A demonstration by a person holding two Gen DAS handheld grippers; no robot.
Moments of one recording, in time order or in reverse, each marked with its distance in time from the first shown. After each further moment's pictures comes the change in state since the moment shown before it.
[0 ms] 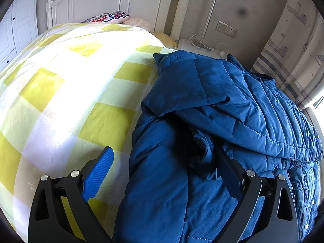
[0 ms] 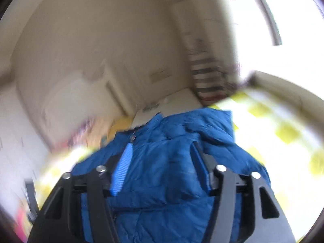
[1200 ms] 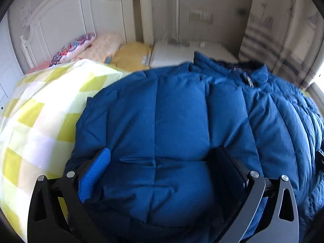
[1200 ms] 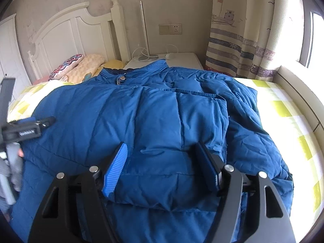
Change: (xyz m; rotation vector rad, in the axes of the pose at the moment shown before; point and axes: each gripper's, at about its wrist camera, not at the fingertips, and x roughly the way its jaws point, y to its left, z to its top) left arm 0.046 -0.109 0.054 0.243 -0.028 0.048; right arm 0.090 0.025 -0.037 -0.241 0.288 -0.122
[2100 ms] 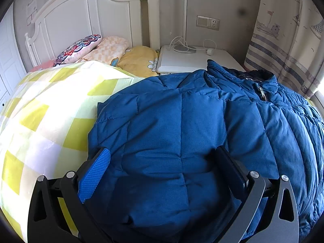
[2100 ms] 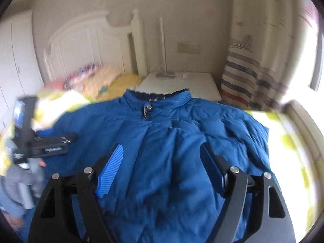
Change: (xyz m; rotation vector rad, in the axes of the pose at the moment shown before) left arm 0.006 0.021 0.006 -0.029 -0.012 0.028; right arm -0.006 0.049 0.046 -0.113 -0.071 0.047
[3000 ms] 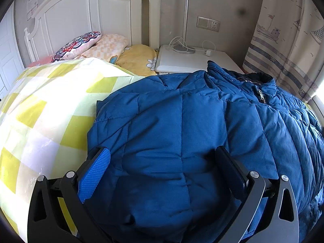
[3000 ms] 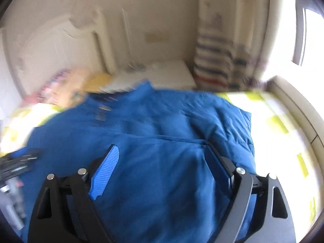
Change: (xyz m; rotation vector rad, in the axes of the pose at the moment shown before) left arm 0.002 0.001 0.000 -0.028 0.004 -0.027; right arm 0.007 -0.047 -0.003 0.175 -0.005 -0.067
